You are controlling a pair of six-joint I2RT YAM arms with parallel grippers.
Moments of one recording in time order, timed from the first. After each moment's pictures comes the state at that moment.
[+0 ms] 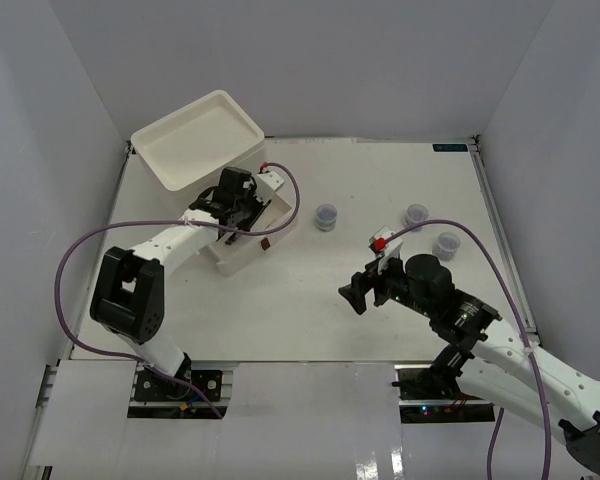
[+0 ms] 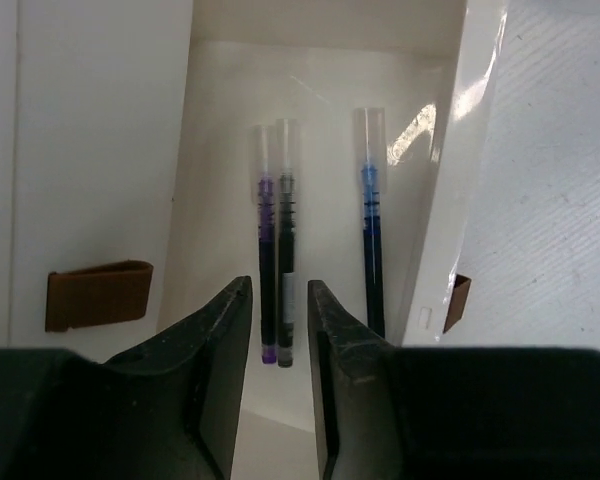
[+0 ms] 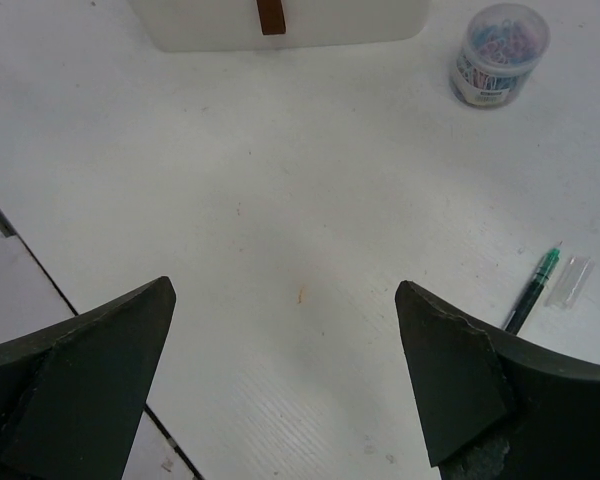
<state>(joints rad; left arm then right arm) -0.42 1.62 1.13 -0.27 -0.02 0.41 0.84 0.69 0.56 -0.24 -0.04 0.11</state>
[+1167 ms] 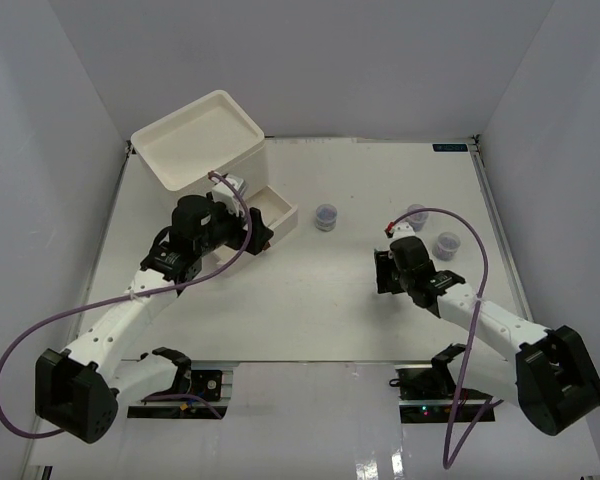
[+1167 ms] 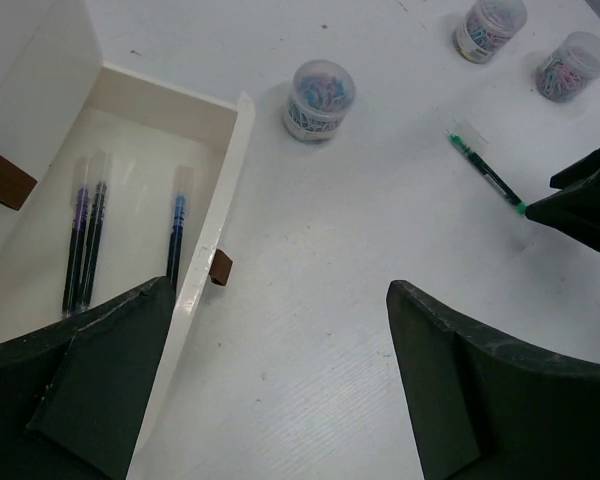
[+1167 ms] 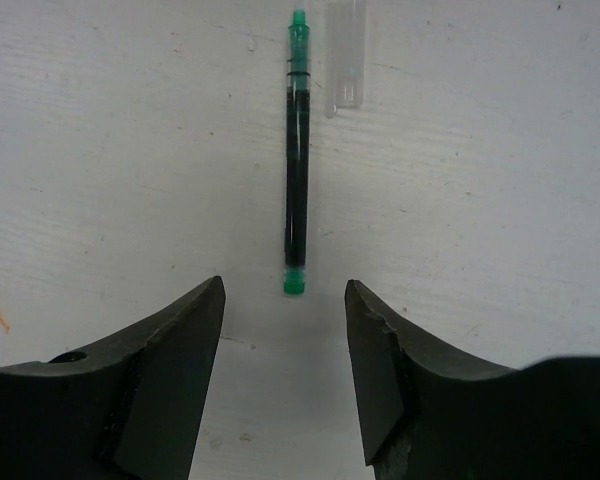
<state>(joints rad) -0.42 1.07 0.83 -0.14 0.25 -0.10 0.54 1.08 0.50 -0.24 0.17 0.23</state>
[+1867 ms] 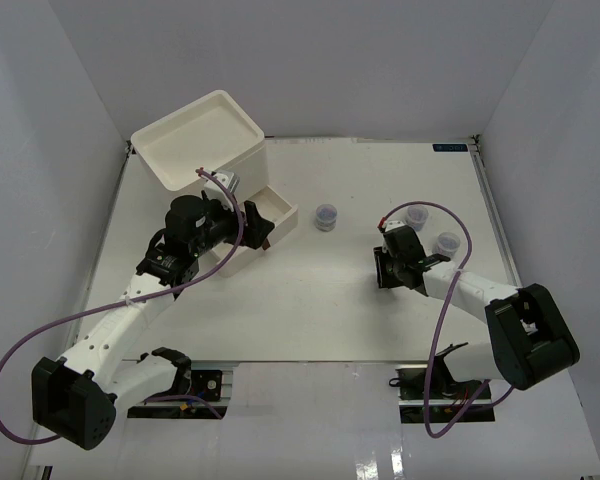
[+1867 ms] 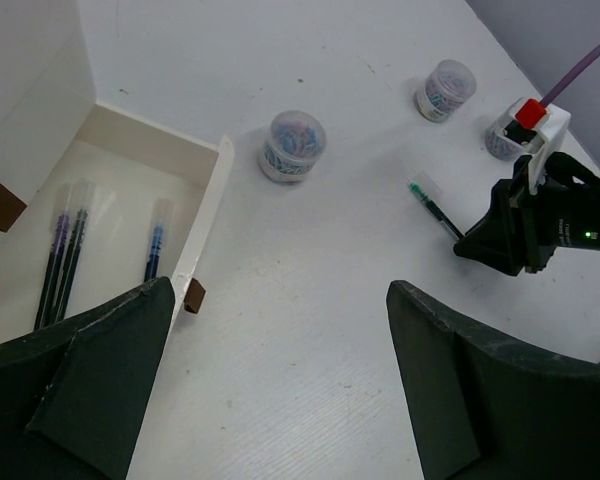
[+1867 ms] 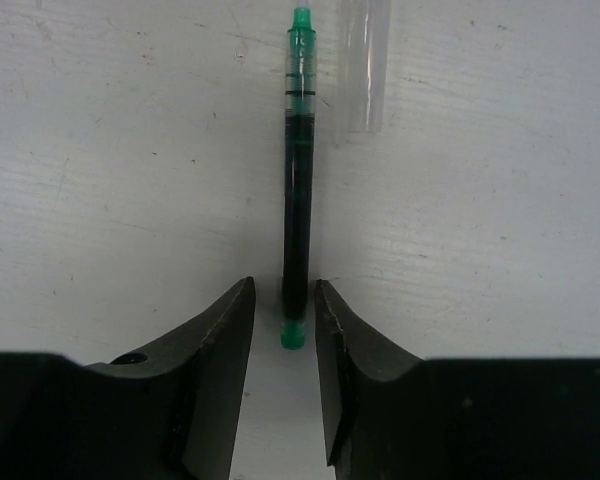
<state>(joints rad) -0.42 1.03 0.83 -0.07 0.24 -0.21 0.47 1.34 0.59 -0.22 0.09 0.20</state>
